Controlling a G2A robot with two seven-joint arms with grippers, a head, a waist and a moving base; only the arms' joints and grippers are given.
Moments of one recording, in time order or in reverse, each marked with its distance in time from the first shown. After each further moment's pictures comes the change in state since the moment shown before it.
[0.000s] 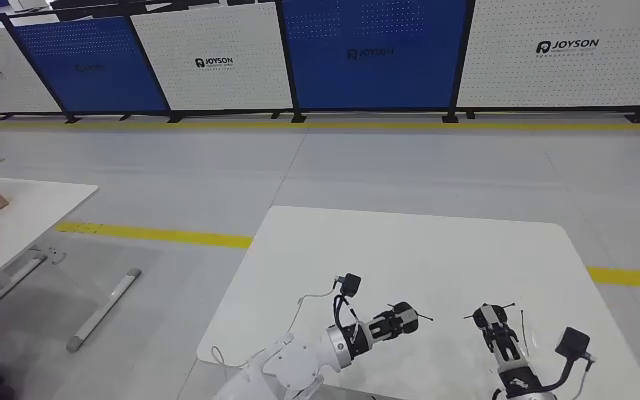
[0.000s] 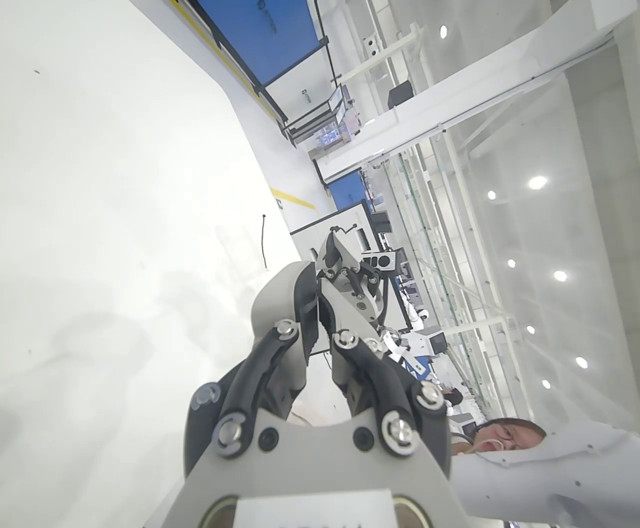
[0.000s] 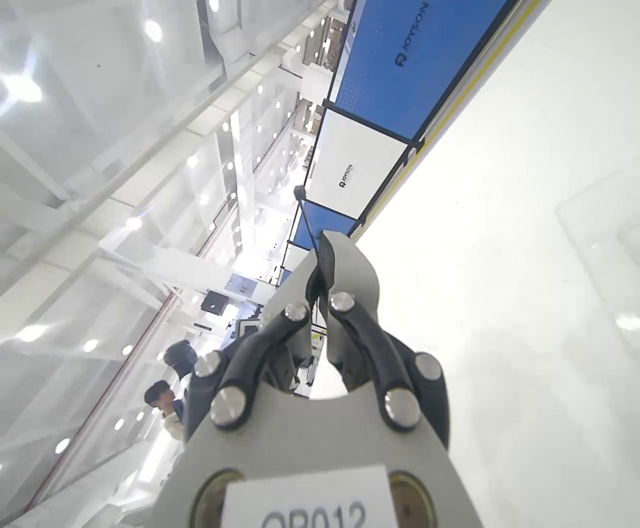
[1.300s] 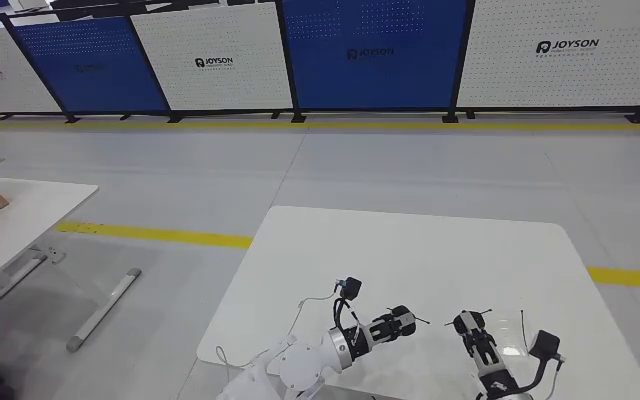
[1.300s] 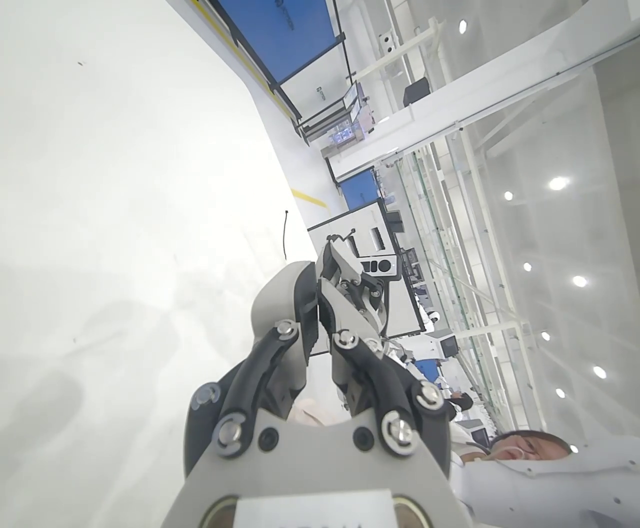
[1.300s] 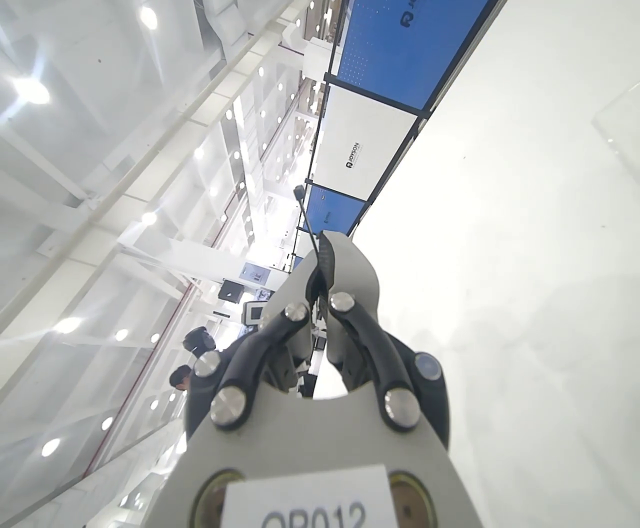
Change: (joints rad) left arm -0.018 -0.005 0.026 0.065 0.024 -0.007 0.019; right arm 0.038 -0.012 -0.077 0.113 0.034 -0.073 0.010
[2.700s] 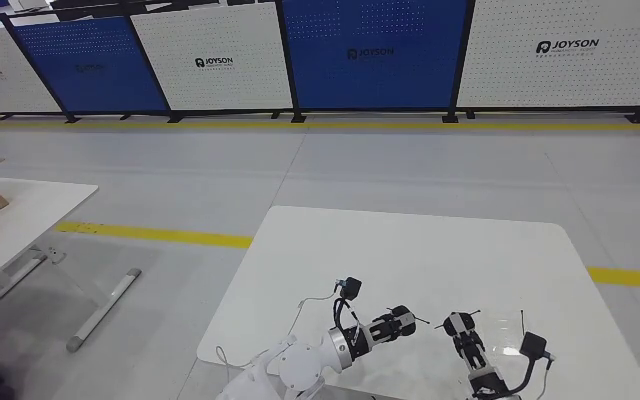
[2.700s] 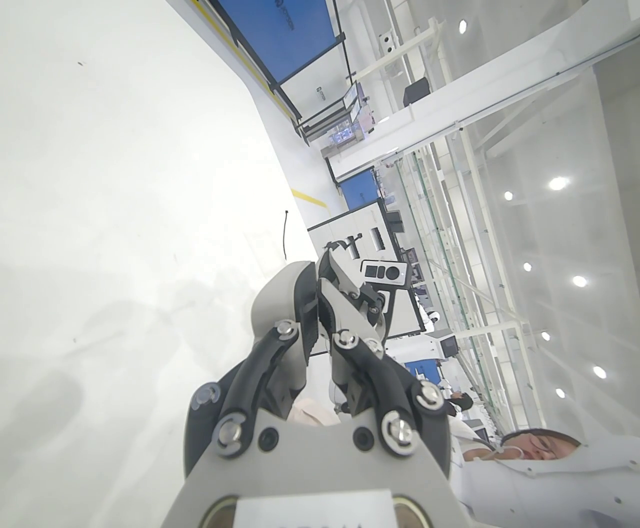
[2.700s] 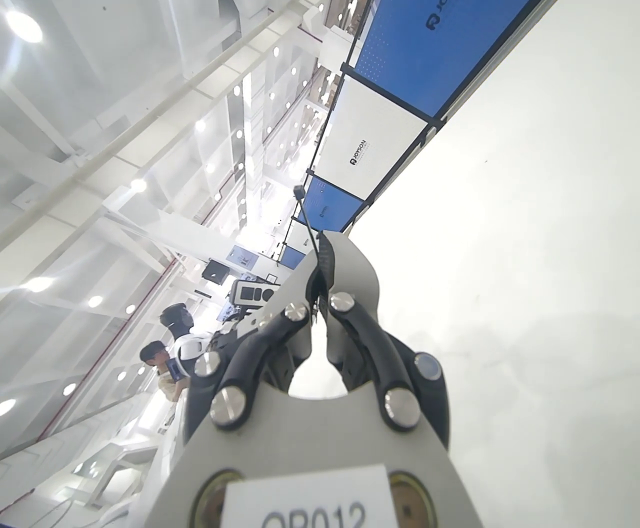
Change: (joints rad) left arm 0.000 0.000 0.000 0.000 0.000 0.000 0.000; right arm 0.009 -0.005 -0.038 0.040 -0.159 -0.106 -0.048
